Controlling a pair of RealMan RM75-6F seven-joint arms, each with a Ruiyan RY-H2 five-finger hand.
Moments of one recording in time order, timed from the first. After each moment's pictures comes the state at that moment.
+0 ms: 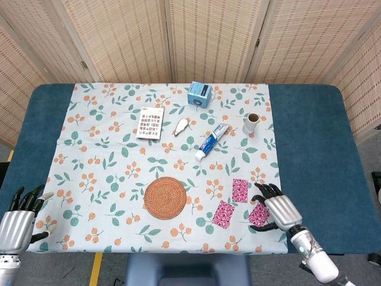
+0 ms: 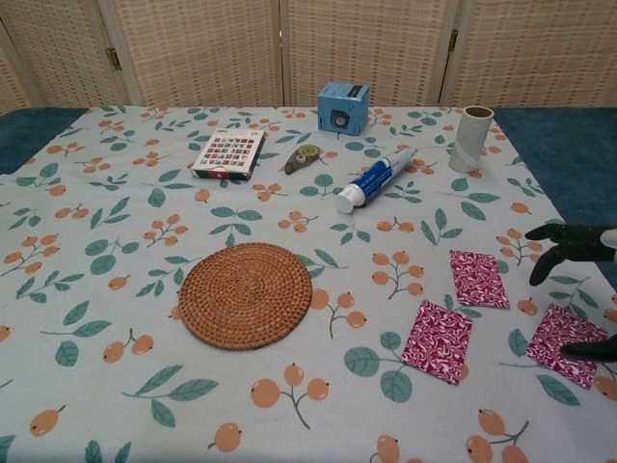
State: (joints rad) left arm -0.06 -1.20 0.00 -1.54 1.58 1.54 0.10; right arm 0.38 -1.29 -0.04 -1.71 -1.34 1.06 -0.23
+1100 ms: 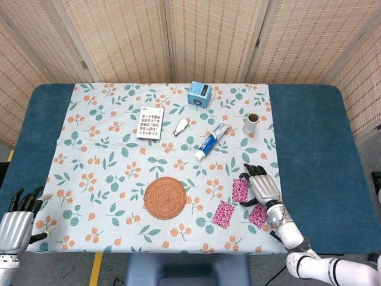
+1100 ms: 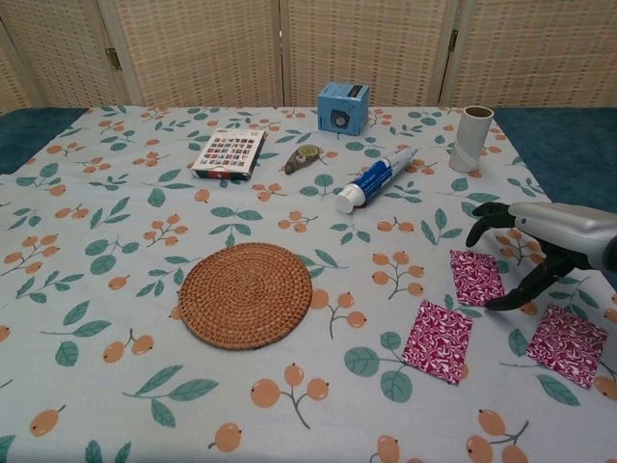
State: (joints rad) left arm -0.06 -1.21 0.00 -1.50 1.56 1.52 0.06; right arm 0.55 -1.52 0.11 -1.51 -1.00 0.94 -0.39
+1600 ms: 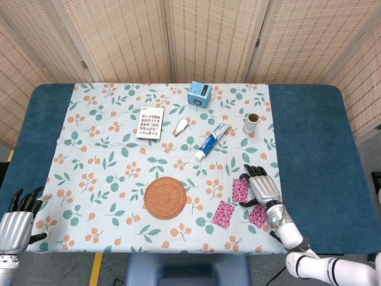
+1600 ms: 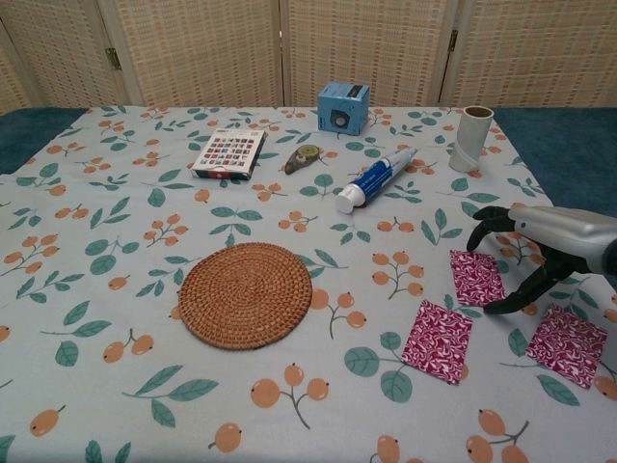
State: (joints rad) left arm -0.06 -1.21 0.00 -1.50 1.56 1.52 0.06; right arm 0.55 -1.52 0.10 -1.50 -0.98 0.94 -0.39
